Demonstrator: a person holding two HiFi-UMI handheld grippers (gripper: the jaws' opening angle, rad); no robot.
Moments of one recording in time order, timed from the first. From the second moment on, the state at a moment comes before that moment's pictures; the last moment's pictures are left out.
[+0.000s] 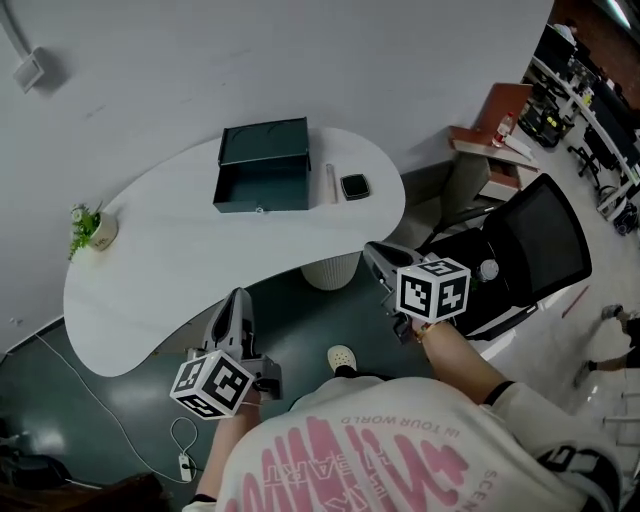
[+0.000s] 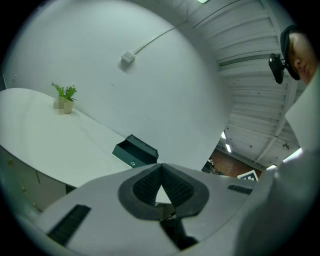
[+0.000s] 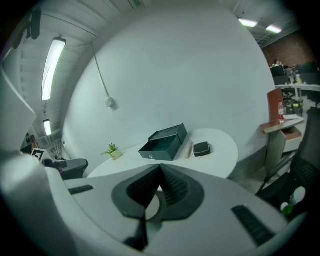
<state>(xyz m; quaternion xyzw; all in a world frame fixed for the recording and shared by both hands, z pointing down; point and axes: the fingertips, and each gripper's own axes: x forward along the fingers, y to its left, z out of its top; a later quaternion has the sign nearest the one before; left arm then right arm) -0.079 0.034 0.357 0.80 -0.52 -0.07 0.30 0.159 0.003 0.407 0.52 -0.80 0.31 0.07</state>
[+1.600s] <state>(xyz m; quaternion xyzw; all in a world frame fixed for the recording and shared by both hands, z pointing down) -0.149 -0.025 0.372 0.67 -0.67 -0.09 0.31 0.147 -0.188 0.531 0.58 -0.73 0.29 0.24</state>
